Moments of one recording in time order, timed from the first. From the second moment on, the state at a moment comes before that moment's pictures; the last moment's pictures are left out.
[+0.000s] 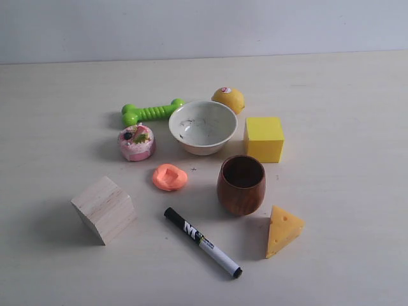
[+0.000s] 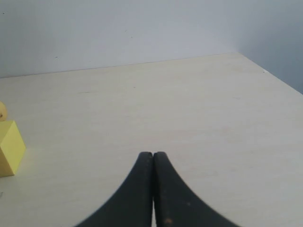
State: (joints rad) left arm -0.06 0.49 -0.60 -0.13 0.44 0.05; right arm -0.16 0.01 -0.01 0.03 0.34 -0.01
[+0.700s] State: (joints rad) left arm 0.08 0.05 0.00 -0.14 0.04 0.05; right arm -0.16 0.01 -0.01 0.03 0.34 -0.01
